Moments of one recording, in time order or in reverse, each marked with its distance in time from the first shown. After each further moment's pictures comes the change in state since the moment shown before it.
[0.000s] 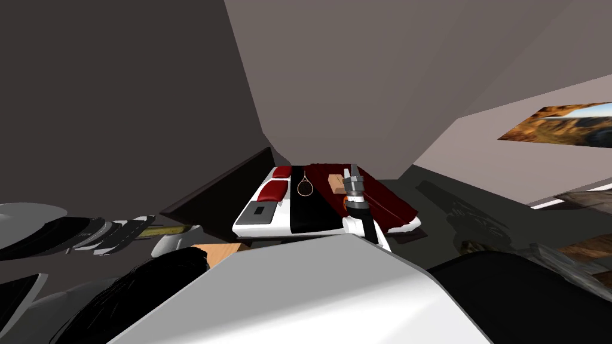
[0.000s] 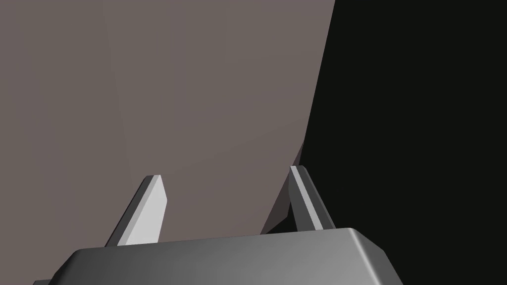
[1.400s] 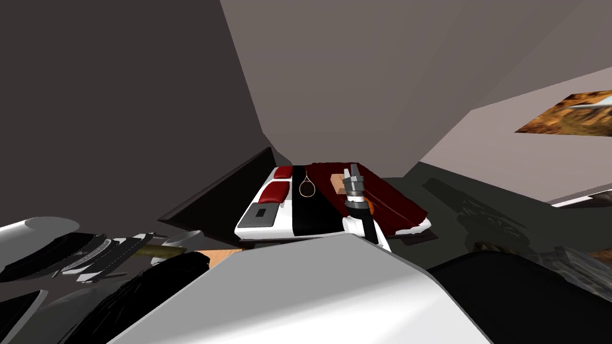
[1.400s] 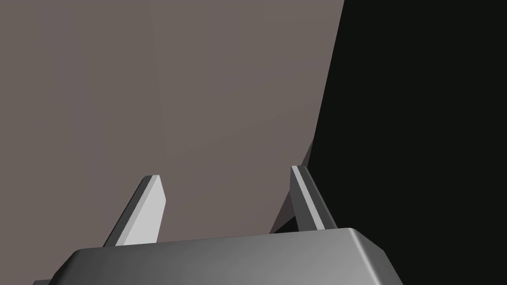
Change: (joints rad) left arm 0.107 -0.038 -0.014 -0.022 -0.058 0.067 -0.020; right arm 0.000 0.000 0.000 0.000 0.000 0.000 0.000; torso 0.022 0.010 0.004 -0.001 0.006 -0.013
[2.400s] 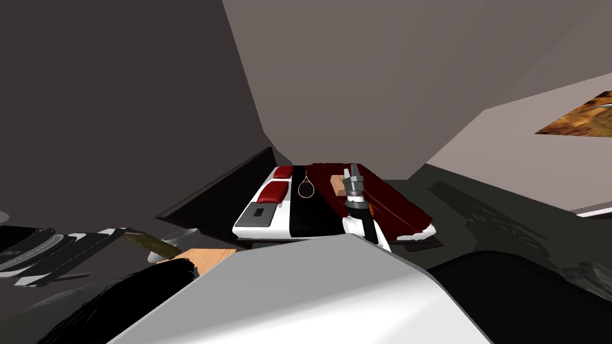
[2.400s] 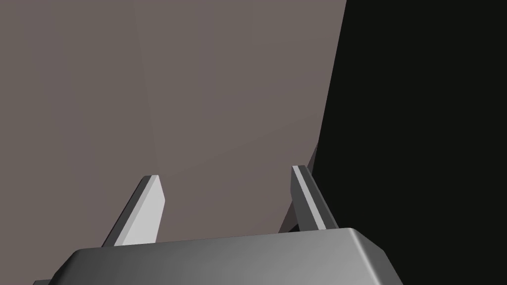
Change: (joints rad) left arm -0.024 0.134 0.017 -0.014 0.049 0.111 -0.037; right arm 0.000 0.000 0.000 0.000 0.000 0.000 0.000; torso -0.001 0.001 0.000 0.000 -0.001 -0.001
